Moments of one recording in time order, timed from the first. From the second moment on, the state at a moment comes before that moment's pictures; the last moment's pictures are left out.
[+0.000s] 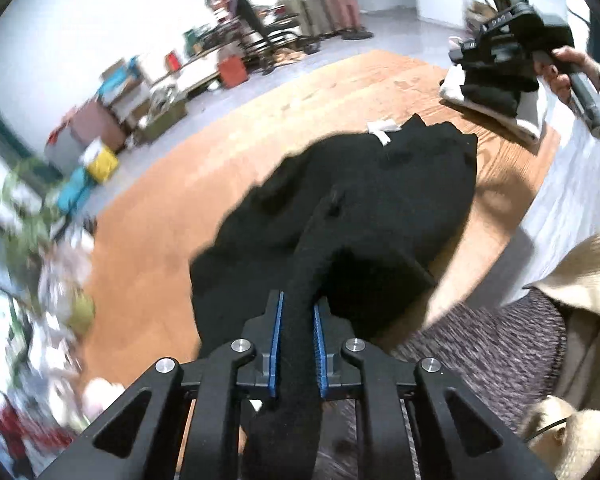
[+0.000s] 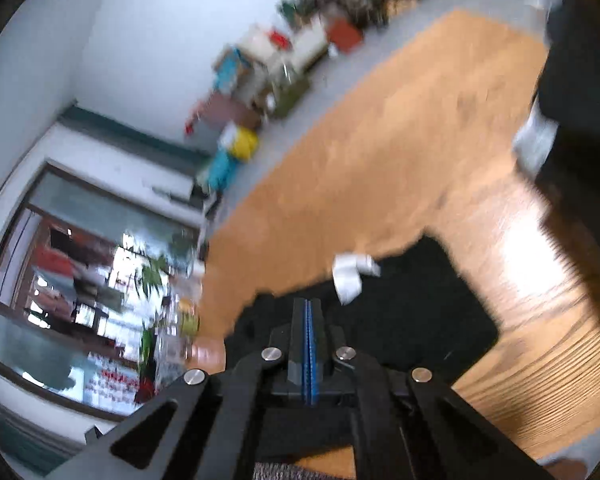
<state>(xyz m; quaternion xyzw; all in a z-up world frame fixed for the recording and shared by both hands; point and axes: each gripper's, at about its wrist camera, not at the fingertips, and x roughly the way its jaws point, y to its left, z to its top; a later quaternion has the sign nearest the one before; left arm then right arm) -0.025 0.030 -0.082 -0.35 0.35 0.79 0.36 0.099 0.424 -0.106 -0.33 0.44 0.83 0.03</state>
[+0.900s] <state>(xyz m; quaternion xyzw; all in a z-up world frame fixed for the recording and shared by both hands) -0.107 0.013 -0.141 -0.50 0.18 0.79 0.31 -0.022 0.403 -0.213 -0.53 0.26 0.81 -0.05</state>
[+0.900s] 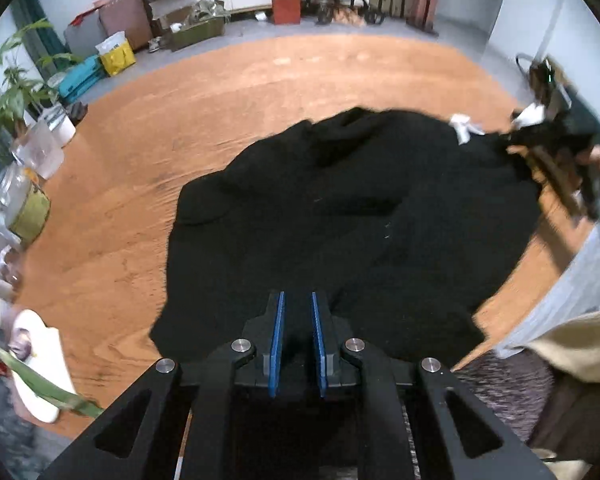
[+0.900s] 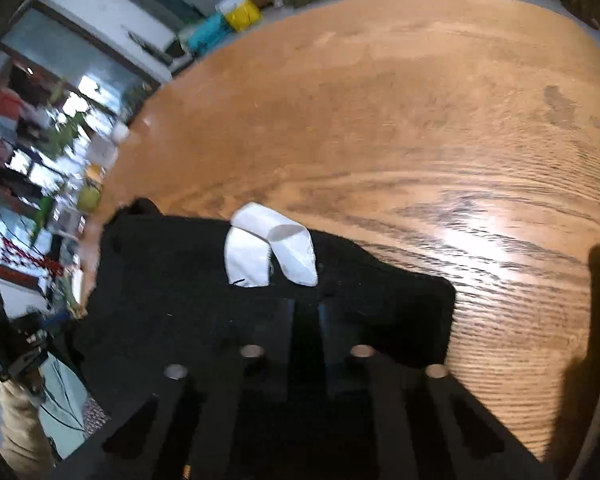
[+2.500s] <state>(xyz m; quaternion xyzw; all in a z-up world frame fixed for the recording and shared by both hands) -0.145 -0.018 -0.133 -0.56 -0.07 0.79 0.25 0.107 0.452 -0.130 -0.32 0.39 0.86 -0.04</state>
